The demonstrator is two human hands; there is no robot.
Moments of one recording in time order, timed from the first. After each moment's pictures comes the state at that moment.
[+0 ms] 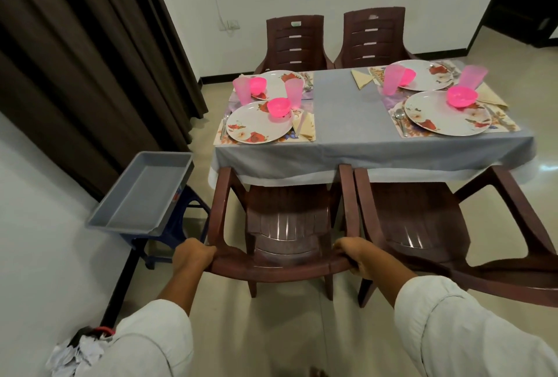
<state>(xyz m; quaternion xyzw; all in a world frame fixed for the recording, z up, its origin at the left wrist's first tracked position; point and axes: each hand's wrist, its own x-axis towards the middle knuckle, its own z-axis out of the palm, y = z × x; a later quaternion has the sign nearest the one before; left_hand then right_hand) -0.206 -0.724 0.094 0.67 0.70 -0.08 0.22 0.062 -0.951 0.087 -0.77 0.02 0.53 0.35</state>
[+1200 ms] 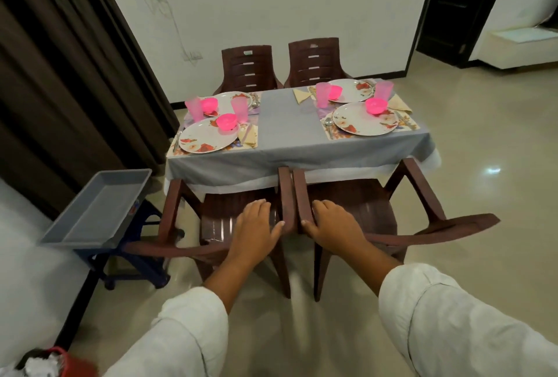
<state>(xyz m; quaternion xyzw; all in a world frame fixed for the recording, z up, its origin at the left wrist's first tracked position) -0.043 -0.983 0.129 0.94 0.29 0.14 0.11 0.109 -1.131 0.145 -0.87 -0.45 0.08 0.18</state>
